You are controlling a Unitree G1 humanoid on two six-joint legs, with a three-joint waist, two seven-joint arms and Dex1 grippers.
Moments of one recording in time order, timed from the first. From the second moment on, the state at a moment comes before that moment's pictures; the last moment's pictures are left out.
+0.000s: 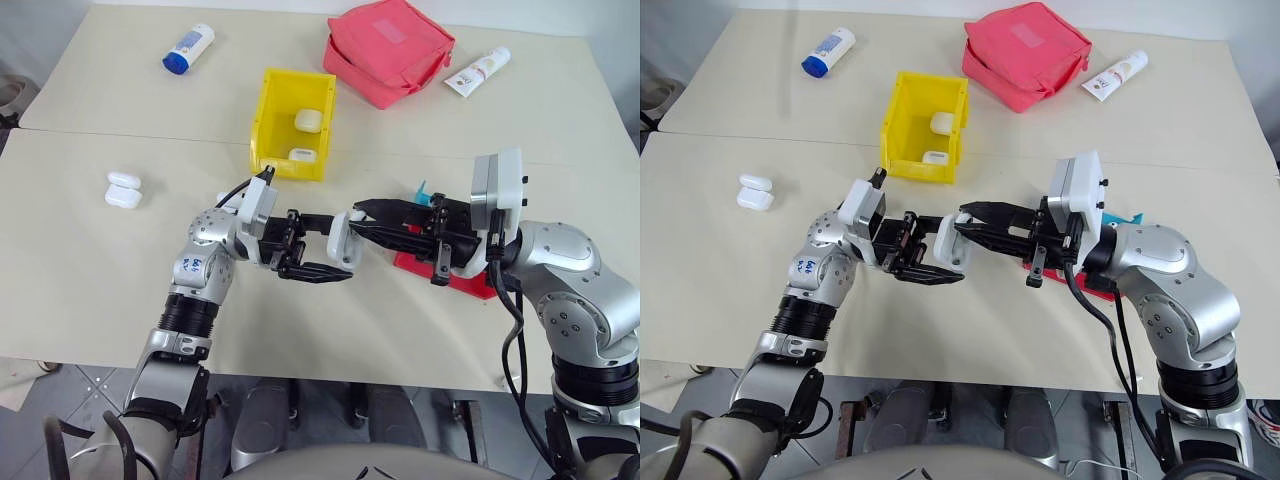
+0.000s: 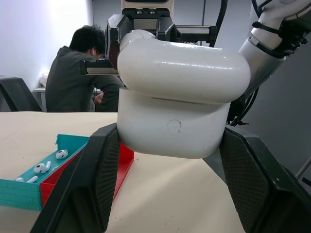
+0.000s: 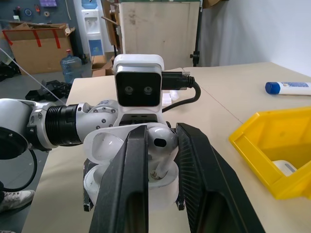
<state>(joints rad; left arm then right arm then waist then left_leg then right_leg) -0.62 0.26 -0.09 0.29 -0.56 0.09 -1.50 -0.38 -0.58 -0.04 -0.54 0.75 0.58 0.86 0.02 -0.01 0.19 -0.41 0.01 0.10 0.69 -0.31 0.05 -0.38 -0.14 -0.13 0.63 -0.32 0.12</state>
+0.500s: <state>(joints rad) -0.62 0.26 -0.10 0.29 -0.55 0.10 -1.50 -0.38 -0.62 0.00 -0.54 0.71 0.54 0.88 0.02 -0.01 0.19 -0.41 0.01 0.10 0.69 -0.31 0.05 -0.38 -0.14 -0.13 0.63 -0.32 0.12</state>
